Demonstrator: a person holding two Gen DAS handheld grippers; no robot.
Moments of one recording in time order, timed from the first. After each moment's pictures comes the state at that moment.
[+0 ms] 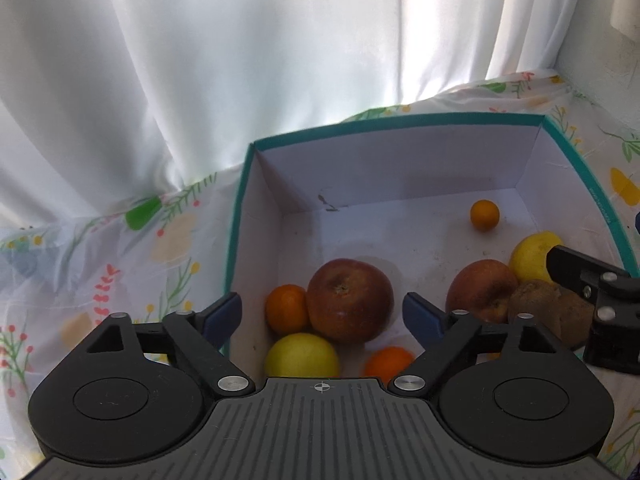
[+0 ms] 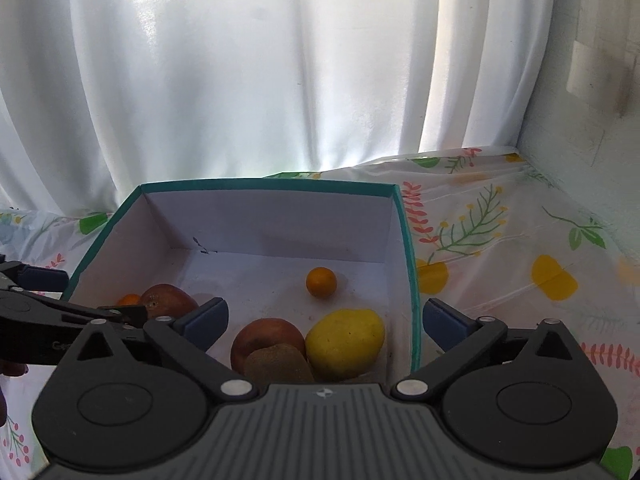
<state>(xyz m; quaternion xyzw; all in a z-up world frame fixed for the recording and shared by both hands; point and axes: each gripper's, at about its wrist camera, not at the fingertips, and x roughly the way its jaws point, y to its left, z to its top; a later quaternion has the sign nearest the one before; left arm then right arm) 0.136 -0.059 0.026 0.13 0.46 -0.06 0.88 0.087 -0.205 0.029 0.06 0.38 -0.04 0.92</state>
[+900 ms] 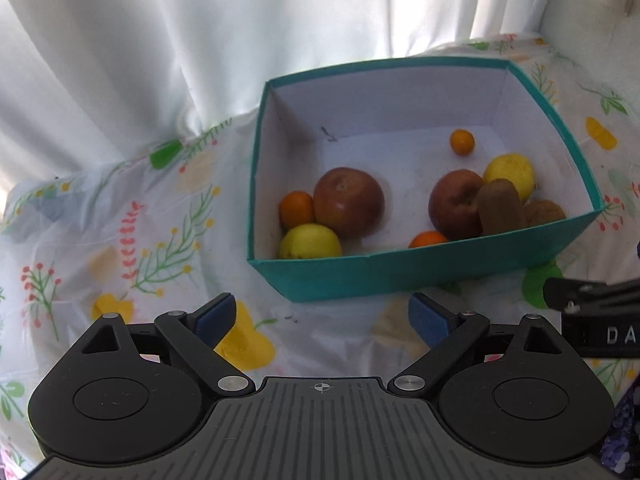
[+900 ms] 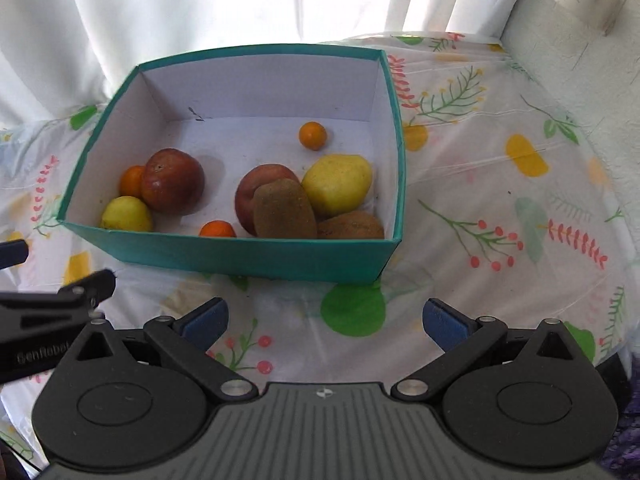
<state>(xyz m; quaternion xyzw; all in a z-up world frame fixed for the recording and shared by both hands) 0.070 -0.044 0.042 0.14 0.51 -0.06 0.85 0.054 -0.181 0.035 0.05 0.56 -0.07 0.82</state>
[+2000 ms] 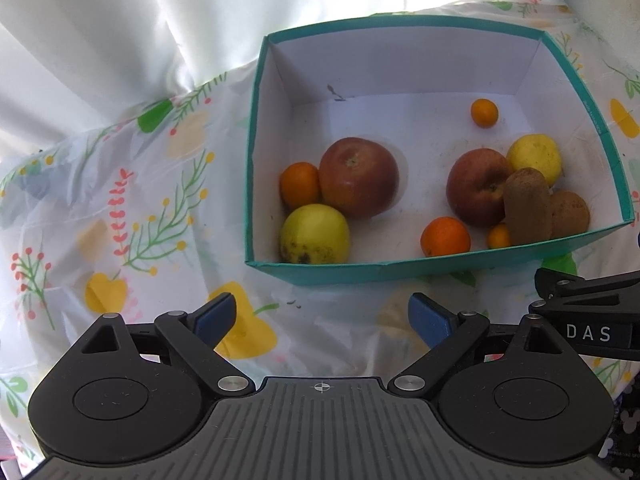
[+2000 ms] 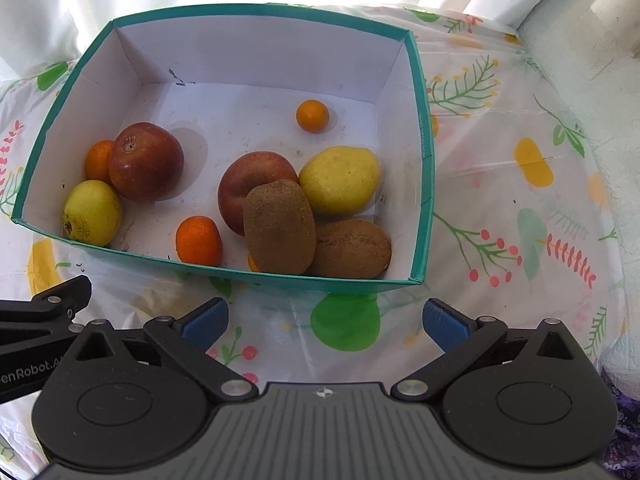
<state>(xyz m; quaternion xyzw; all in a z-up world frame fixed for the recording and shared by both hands) 0.108 -0.043 0.030 0.14 0.59 -0.04 0.80 0.105 -0.163 0.014 0.00 0.62 -0.08 0.78</state>
